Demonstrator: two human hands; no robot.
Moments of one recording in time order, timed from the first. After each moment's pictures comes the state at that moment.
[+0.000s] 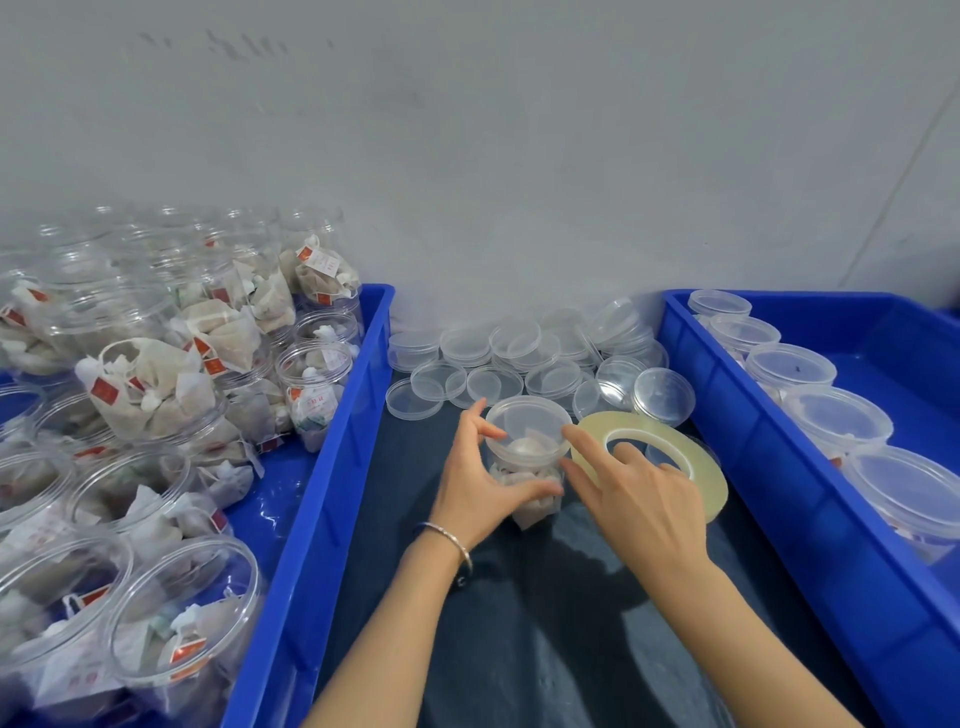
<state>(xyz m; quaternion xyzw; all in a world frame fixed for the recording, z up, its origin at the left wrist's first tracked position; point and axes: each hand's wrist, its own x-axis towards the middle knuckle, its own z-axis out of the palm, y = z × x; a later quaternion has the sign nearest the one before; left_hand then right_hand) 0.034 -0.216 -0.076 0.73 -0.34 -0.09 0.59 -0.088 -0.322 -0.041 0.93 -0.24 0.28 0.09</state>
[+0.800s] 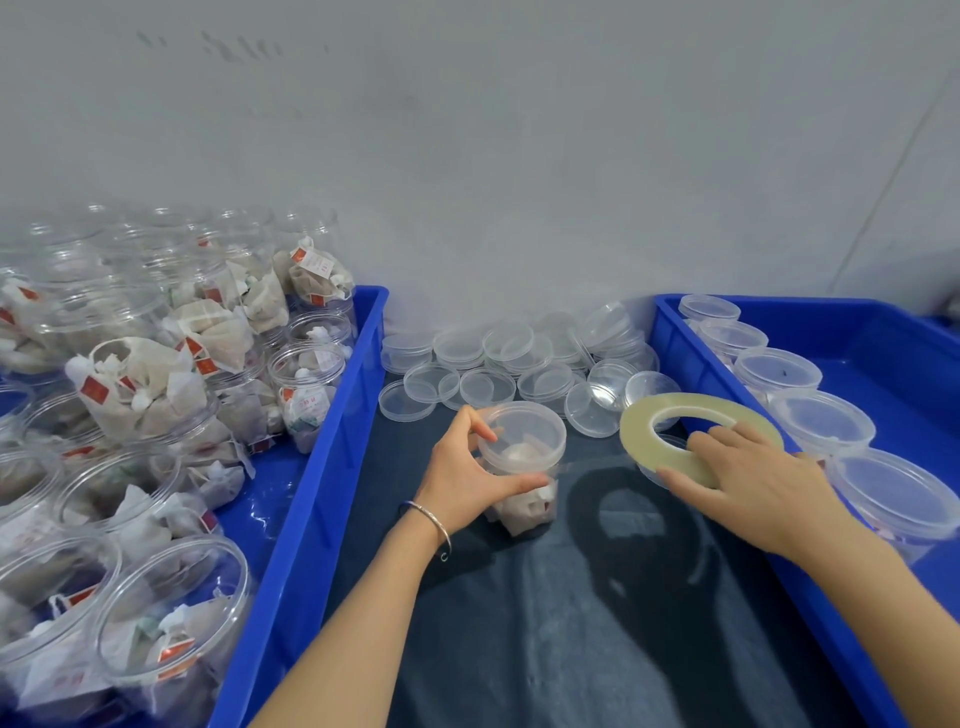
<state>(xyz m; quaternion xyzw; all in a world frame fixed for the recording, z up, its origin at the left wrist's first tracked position) 0.052 -0.220 -0.077 0.71 -0.35 -0.13 0.60 -0.152 -0.396 0.000 0.94 -0.33 0.02 0.04</state>
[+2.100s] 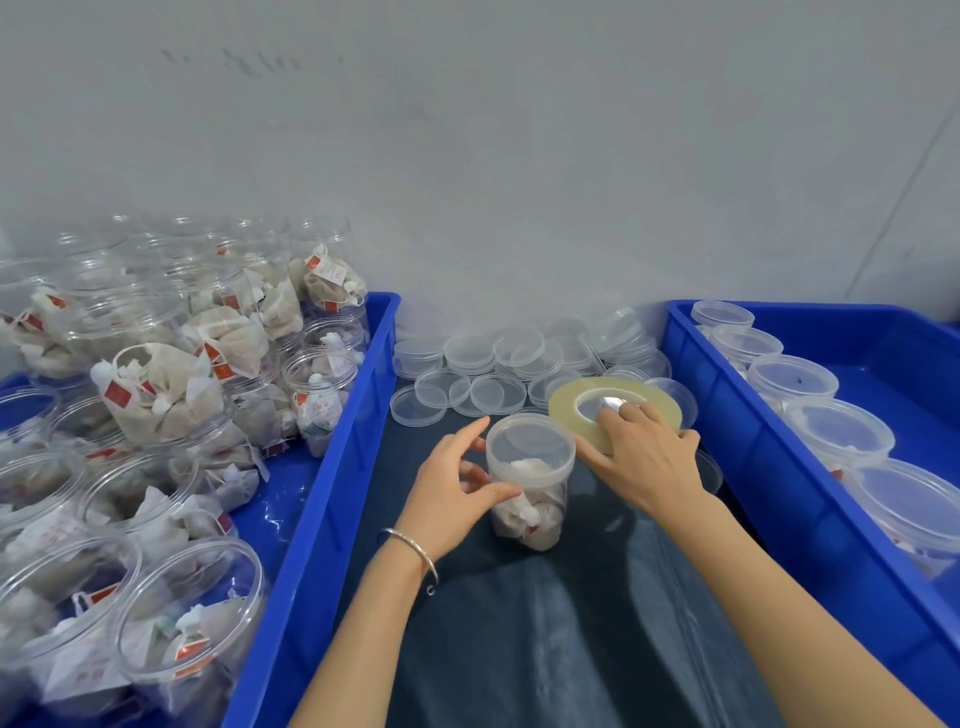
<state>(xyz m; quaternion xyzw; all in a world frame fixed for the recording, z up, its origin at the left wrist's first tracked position) 0.040 -0.188 -0.057 0.74 -0.35 -0.14 0.55 -0.062 -0.377 -0.035 0.94 -0.31 0.13 -0.03</state>
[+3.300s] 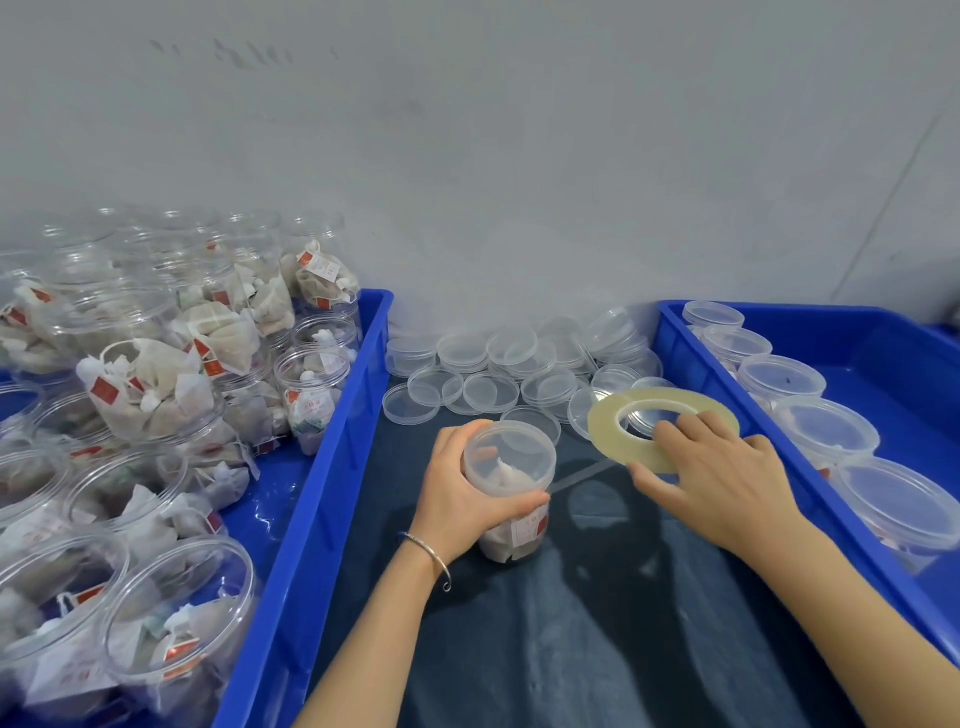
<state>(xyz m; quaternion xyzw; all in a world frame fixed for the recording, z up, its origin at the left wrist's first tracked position) 0.026 -0.202 -0.064 0.71 -0.33 -0.08 0.61 -0.127 -0.388 -0.015 0.94 -0.28 0.12 0.12</state>
